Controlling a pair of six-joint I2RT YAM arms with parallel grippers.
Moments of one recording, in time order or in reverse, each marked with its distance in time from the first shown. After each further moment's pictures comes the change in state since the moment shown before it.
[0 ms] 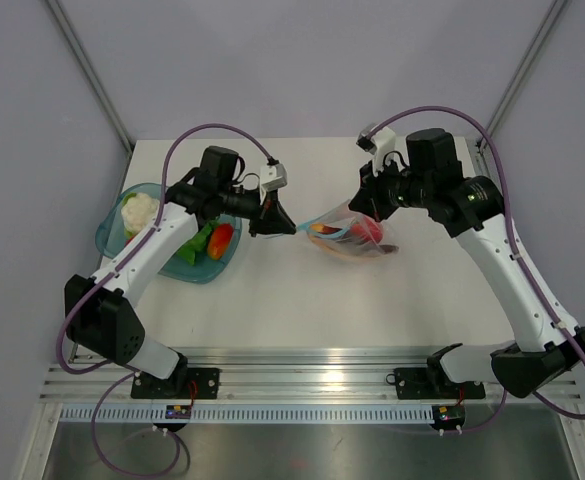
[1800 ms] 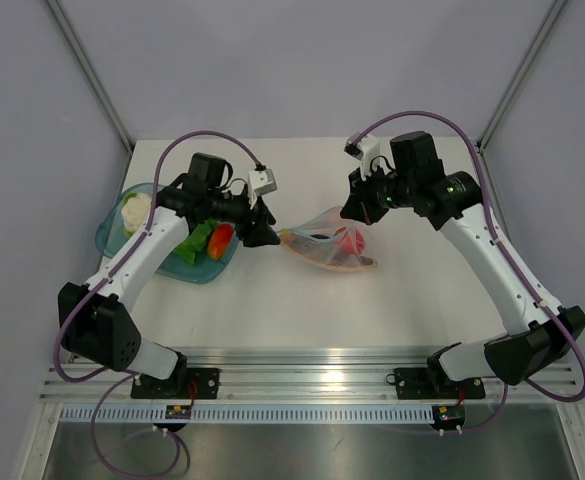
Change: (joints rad) left arm 0.063 -0.047 -0.045 -0.078 -0.137 0.052; right arm 0.000 0.068 -0.035 0.024 -0.071 -0.007
